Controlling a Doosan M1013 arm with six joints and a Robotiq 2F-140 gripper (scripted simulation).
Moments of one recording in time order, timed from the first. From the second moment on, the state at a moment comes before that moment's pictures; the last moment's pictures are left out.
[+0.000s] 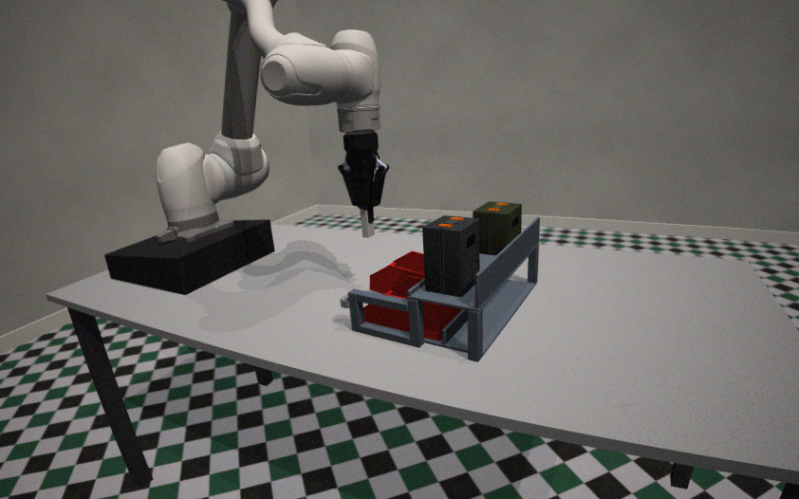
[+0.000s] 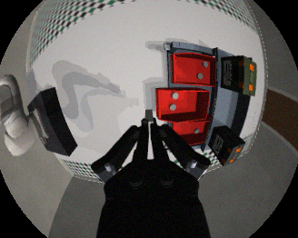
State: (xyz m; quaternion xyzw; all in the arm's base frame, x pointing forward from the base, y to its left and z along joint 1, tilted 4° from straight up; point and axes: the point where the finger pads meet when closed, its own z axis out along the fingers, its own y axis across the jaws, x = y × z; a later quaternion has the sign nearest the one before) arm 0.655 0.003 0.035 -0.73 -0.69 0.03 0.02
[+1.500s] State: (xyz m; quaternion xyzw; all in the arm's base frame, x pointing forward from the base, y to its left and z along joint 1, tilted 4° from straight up) arm 0.648 0.001 -0.056 -0.72 -0.69 0.03 0.02
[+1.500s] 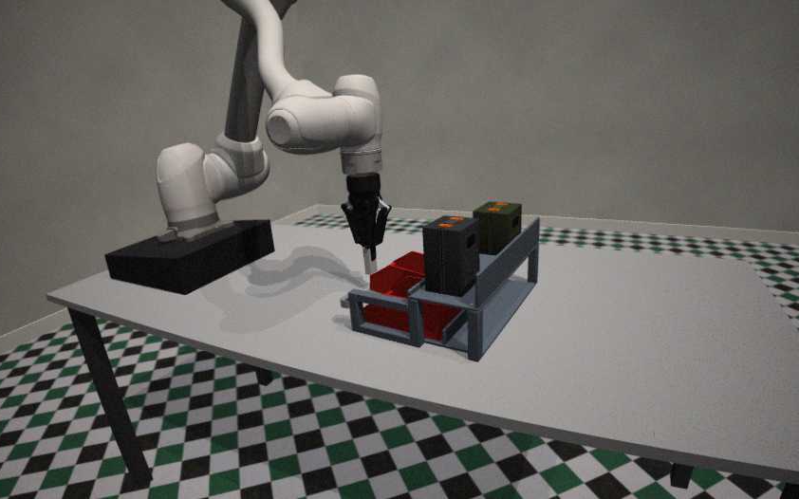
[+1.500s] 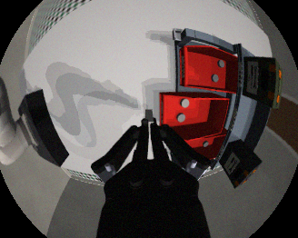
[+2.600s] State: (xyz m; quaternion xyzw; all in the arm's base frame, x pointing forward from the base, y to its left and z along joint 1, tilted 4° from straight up) arm 0.646 0.000 -0.077 -0.72 -0.69 0.03 0.02
